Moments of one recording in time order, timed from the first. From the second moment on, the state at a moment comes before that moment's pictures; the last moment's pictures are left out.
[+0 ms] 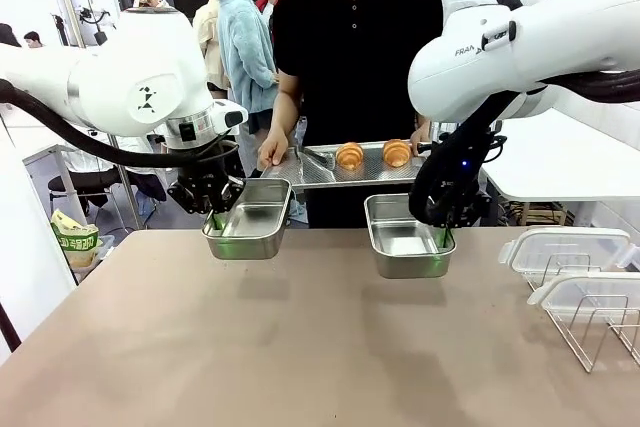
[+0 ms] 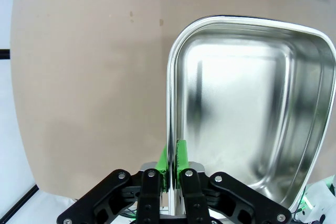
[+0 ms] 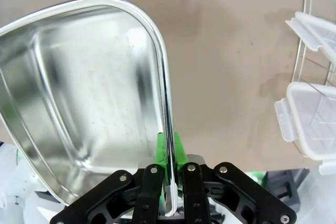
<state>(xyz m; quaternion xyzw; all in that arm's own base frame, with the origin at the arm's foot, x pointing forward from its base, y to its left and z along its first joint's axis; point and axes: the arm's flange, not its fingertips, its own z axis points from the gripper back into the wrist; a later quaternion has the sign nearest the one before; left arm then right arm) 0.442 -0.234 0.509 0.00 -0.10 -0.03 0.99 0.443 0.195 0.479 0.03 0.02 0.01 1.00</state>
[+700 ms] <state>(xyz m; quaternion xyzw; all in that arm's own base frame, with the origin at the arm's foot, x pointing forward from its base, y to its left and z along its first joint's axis) 0.445 -0.235 0.501 0.00 -0.10 -0.04 0.99 0.443 0.195 0.479 0.03 0.02 0.01 1.00</state>
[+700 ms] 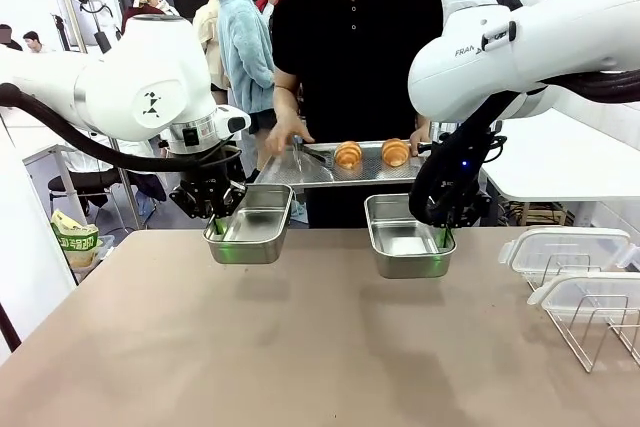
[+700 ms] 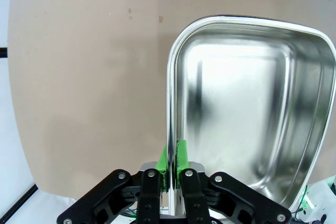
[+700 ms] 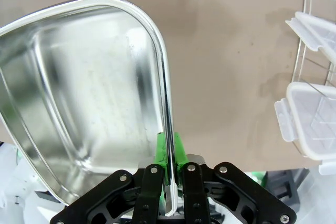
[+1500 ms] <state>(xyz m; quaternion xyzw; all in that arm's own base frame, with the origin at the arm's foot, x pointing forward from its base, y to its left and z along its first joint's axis) 0.445 -0.236 0.501 0.00 -0.10 -0.04 0.99 0.443 0.195 0.479 0.03 0.02 0.01 1.00</state>
